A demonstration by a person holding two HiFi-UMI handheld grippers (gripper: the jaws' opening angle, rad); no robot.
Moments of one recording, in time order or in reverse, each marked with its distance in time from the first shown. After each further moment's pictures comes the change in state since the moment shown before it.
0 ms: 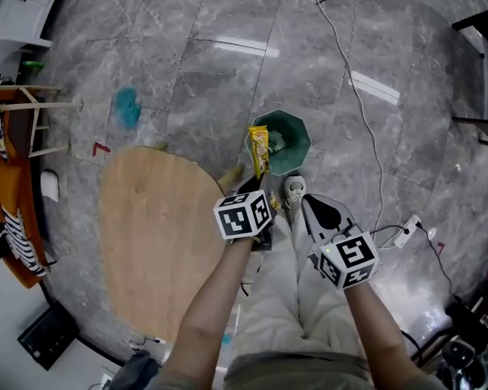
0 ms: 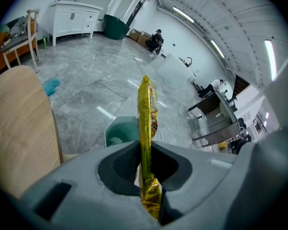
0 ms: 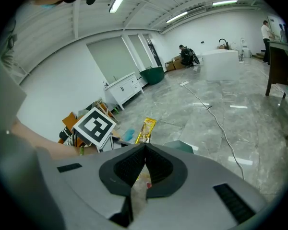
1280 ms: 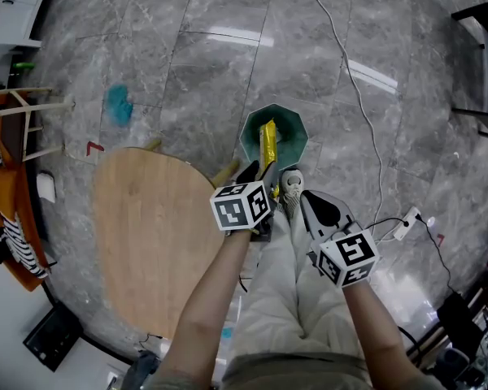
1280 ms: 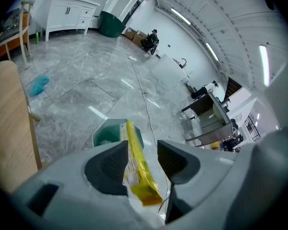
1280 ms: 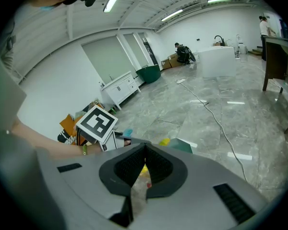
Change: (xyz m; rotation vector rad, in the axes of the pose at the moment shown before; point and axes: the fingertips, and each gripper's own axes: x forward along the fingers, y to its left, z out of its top) left arm 0.028 -0.014 0.016 0.009 0.003 -0.093; right arm 0.011 -0.015 -0.003 0.044 0.017 -0.019
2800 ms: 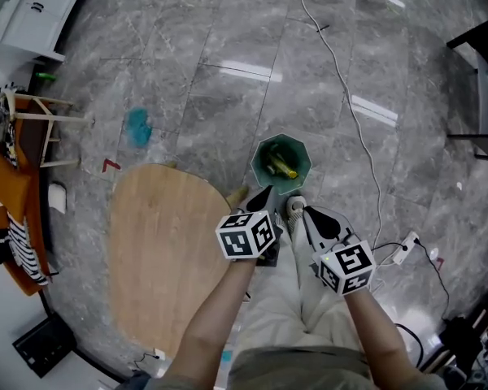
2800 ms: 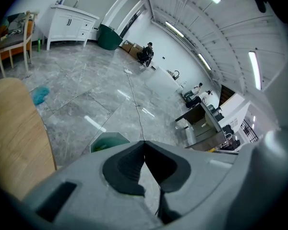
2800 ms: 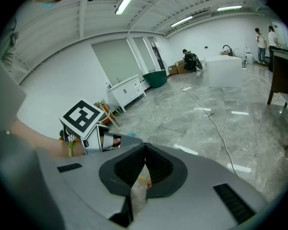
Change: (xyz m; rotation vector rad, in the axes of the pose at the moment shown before) left arm -0.069 -0.043 0.028 0.020 -0.138 -0.044; right arm -0.027 0.026 0.032 -0.095 -0.046 0.023
